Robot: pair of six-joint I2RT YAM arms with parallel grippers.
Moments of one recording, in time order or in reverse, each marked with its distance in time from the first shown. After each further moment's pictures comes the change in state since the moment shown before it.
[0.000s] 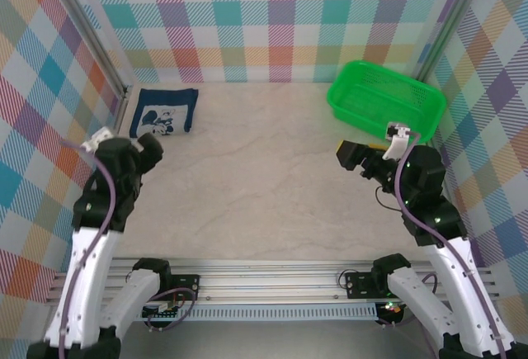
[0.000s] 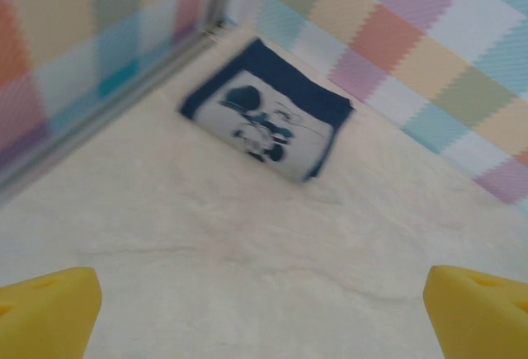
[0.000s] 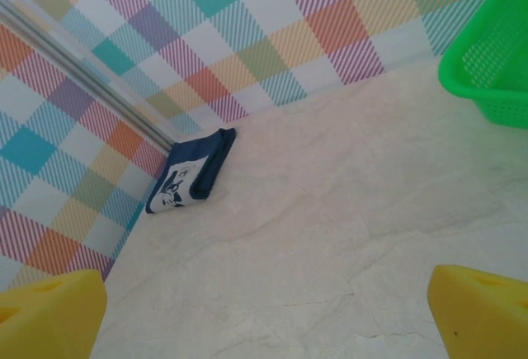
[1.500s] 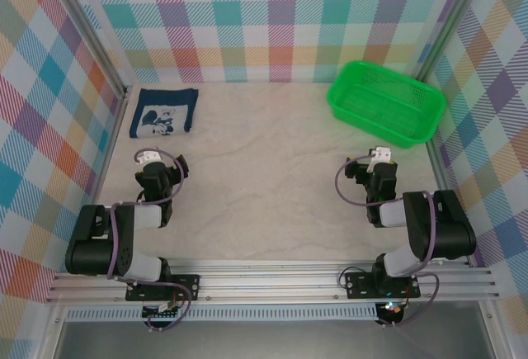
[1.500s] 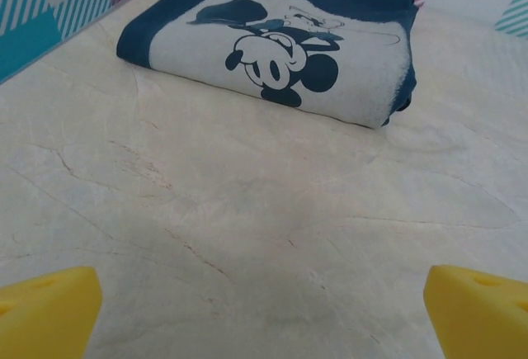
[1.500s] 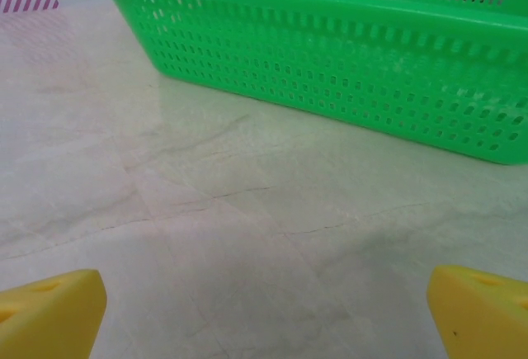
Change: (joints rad) left arm 0.097 0.681 -0.721 1.534 0.148 0.338; right arm -0.231 0.858 -0.618 1.361 0.353 -0.459
